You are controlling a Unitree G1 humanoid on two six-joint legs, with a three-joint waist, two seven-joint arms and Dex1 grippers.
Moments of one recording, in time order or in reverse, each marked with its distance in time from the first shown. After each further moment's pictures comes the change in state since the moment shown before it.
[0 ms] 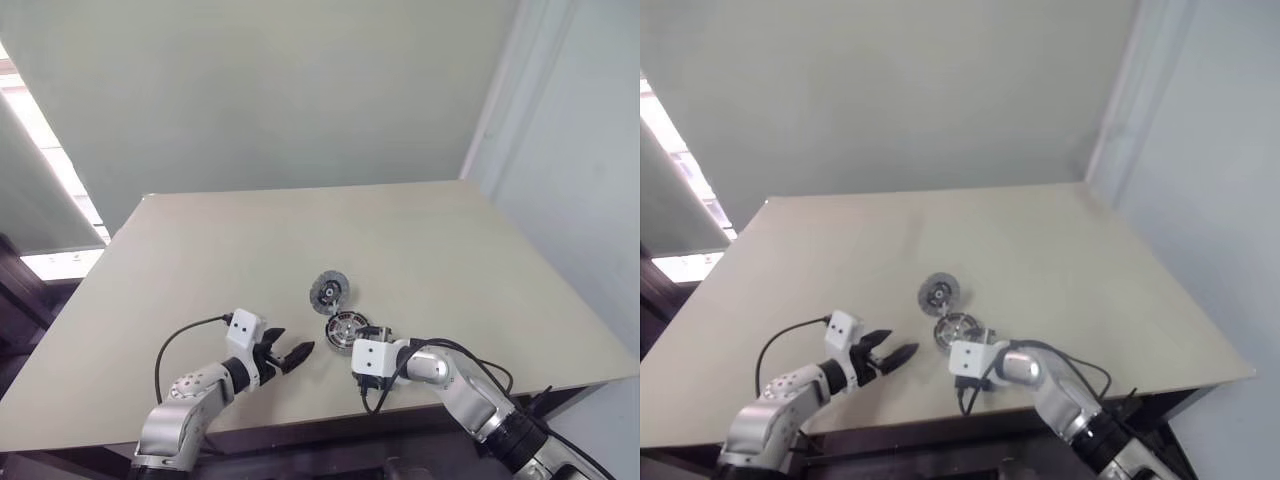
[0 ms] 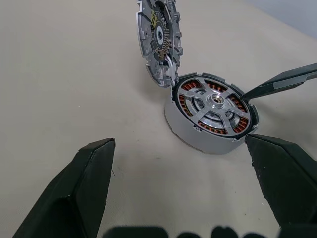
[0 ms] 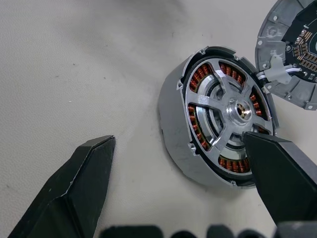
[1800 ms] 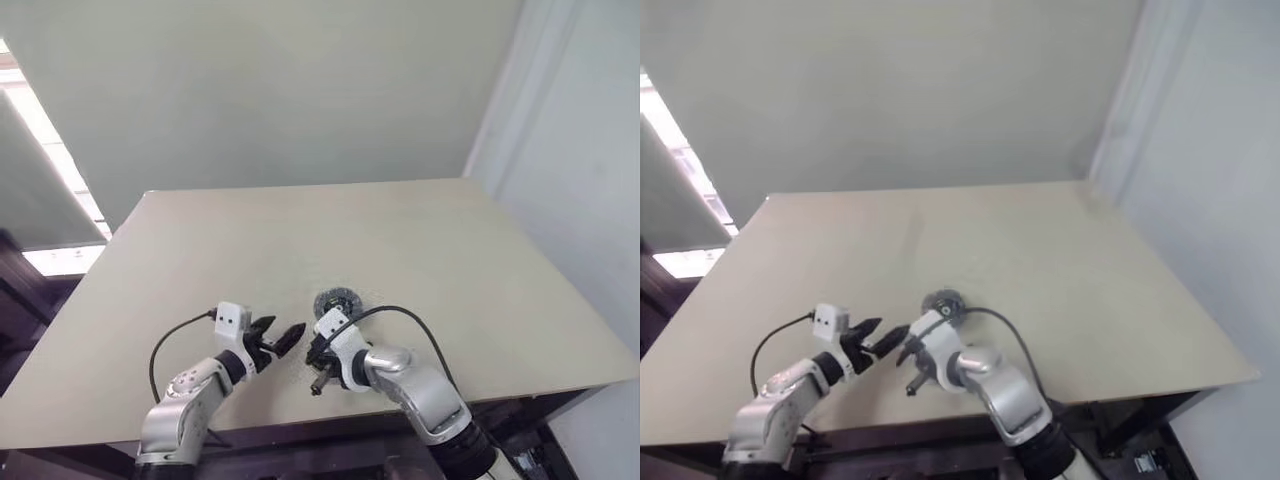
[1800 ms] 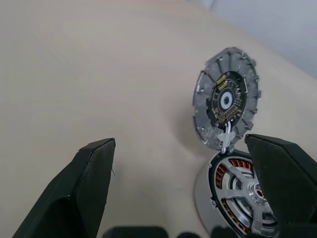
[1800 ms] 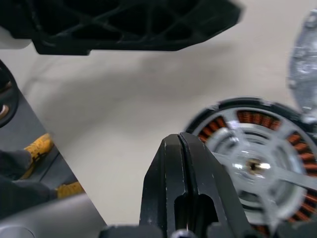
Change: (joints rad) left arm -0.024 -0.076 0.102 0.038 -0.042 -0.035 0.039; right arm 0.029 0.405 -0.115 -0.252 0.353 0.804 -0.143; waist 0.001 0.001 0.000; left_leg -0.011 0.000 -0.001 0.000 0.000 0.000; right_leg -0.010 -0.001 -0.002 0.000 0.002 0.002
